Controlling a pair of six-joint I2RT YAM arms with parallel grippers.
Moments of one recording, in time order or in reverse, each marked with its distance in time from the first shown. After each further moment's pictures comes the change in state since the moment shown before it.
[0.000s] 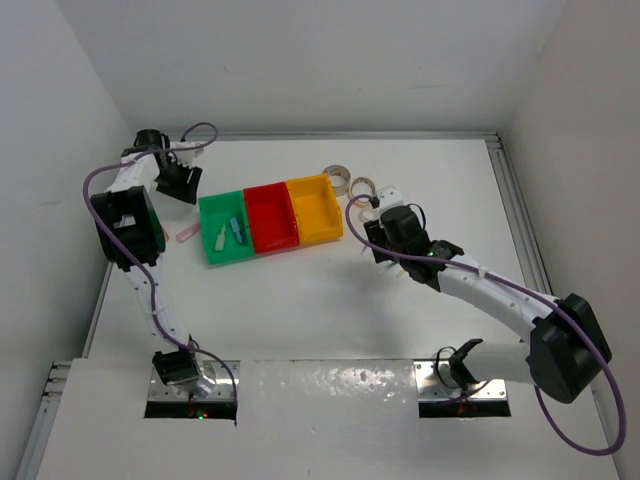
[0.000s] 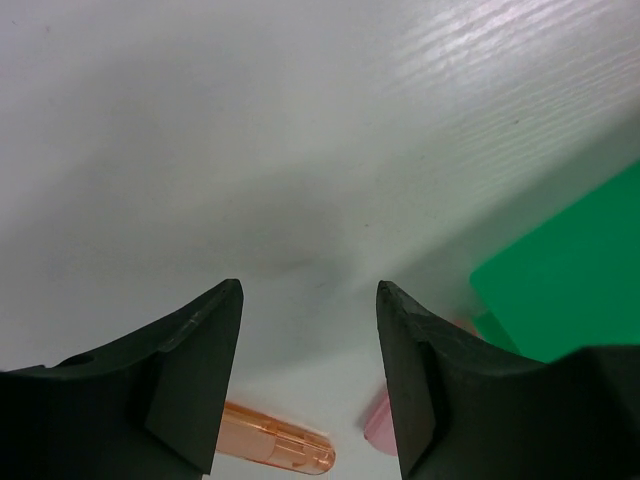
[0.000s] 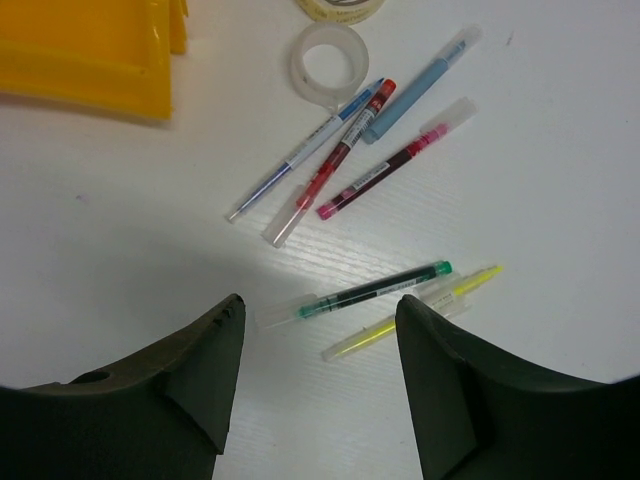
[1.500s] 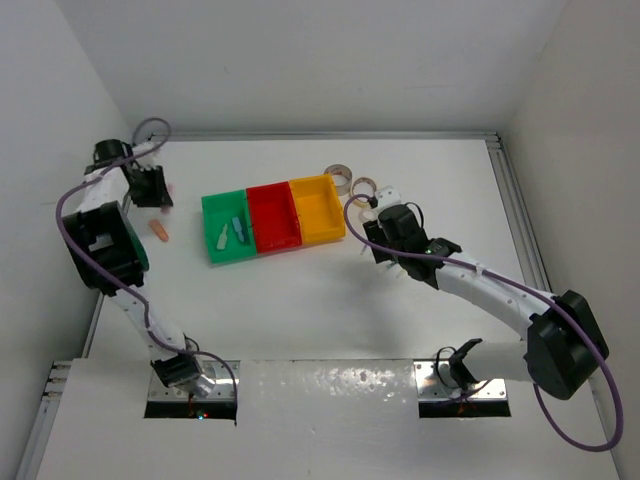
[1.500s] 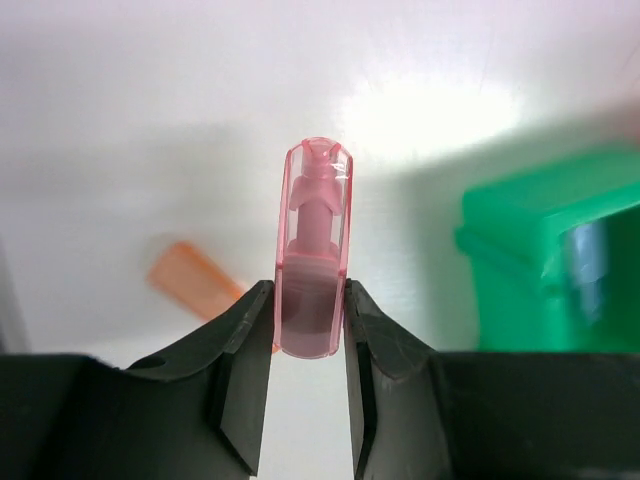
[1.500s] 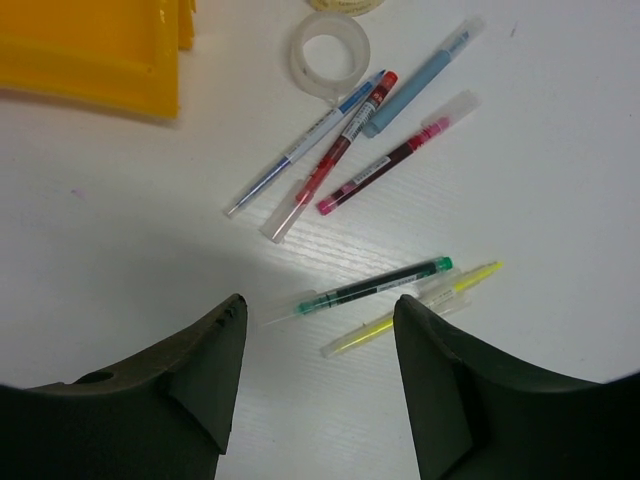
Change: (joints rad) left arm 0.128 -0.216 -0.251 0.064 0.062 -0.283; right arm 0.000 0.022 0.019 -0.031 0.001 -0.006
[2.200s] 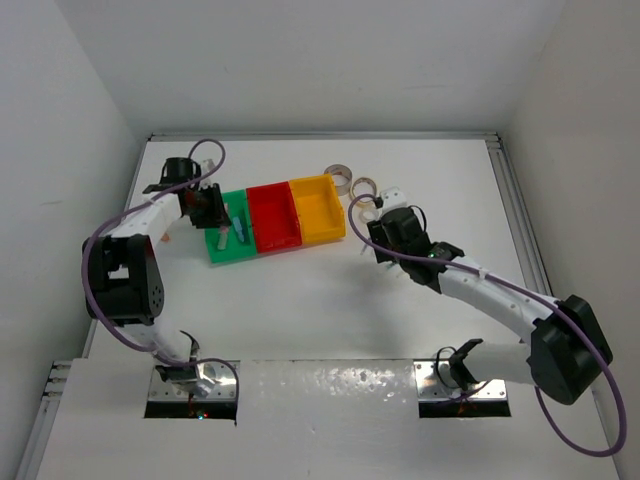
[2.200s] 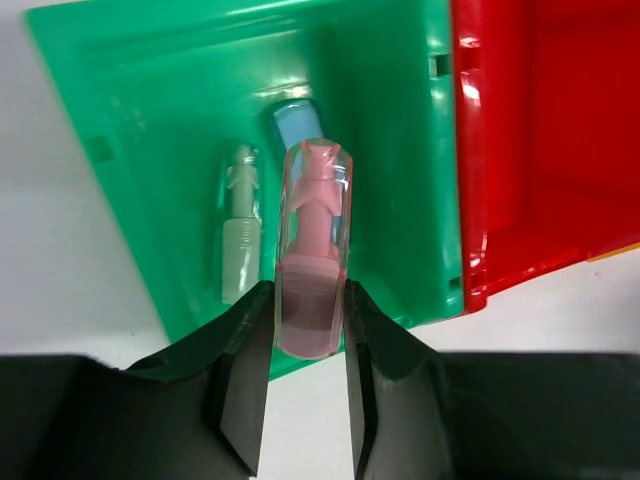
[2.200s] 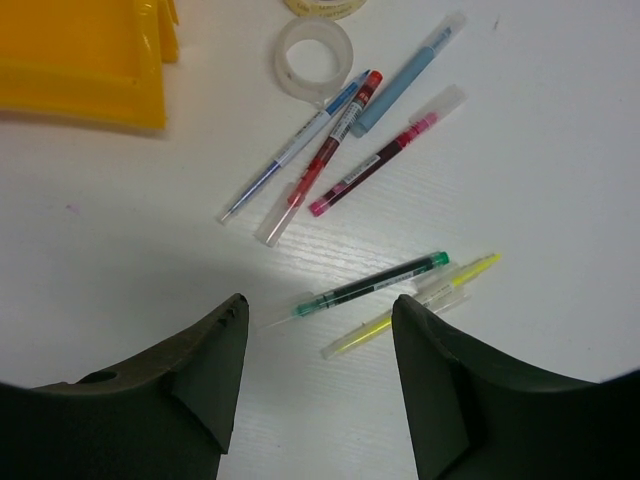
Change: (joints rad) left arm -0.309 -0.356 -0.435 0.162 -0.062 -0.476; right arm 0.000 -0.023 -0.031 0.034 0.031 0.048
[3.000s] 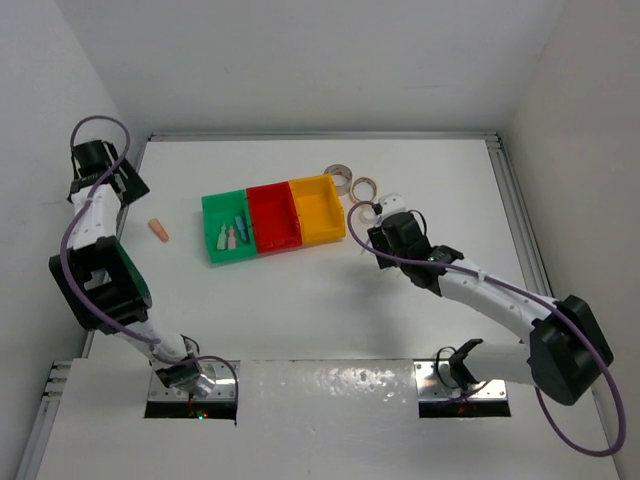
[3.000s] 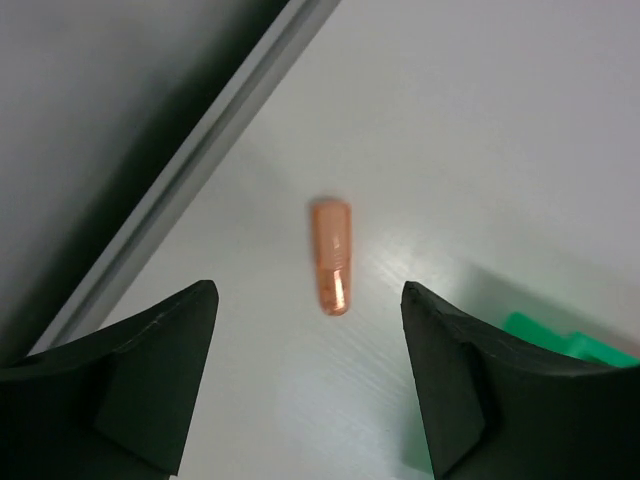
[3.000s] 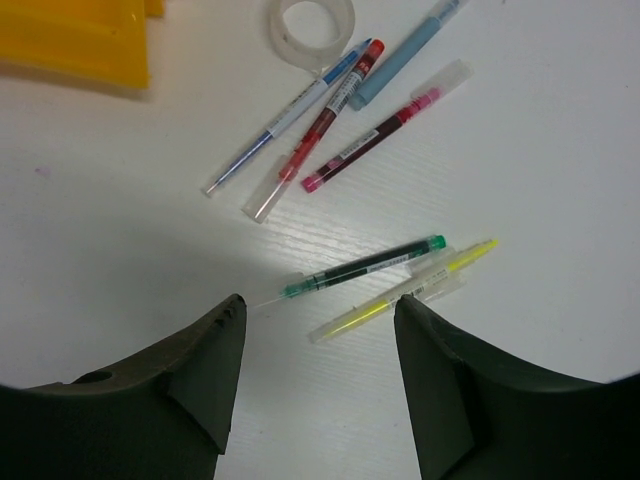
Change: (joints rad) left arm 0.346 -0.026 0.221 0.038 -0.383 -0.080; right arm 0.000 -0.024 -0.049 0.000 0.001 -0.031
